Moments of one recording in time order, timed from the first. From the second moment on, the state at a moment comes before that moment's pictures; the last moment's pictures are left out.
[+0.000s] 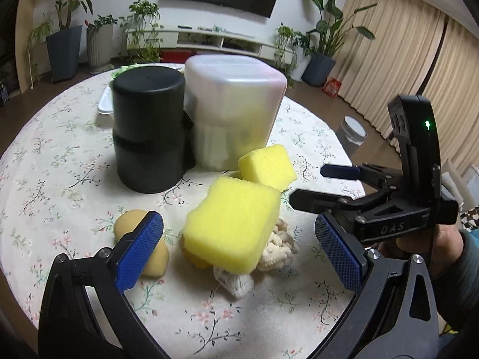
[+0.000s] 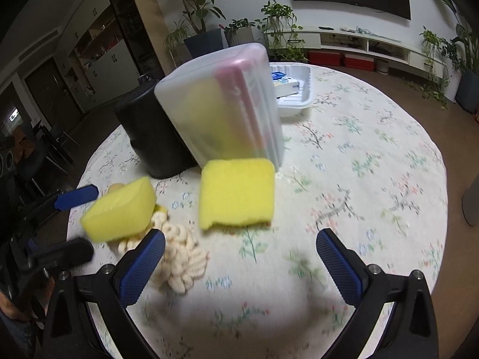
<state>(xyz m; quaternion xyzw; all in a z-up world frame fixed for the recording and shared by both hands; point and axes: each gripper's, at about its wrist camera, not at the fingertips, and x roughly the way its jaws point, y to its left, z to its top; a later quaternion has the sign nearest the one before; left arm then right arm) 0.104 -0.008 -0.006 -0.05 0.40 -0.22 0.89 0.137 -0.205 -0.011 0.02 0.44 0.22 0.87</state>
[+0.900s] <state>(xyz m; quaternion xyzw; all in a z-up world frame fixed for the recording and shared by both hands) 0.129 -0.007 -0.029 -0.04 0.45 -0.24 0.86 0.174 -0.206 -0.033 0.00 0.45 0.22 0.86</state>
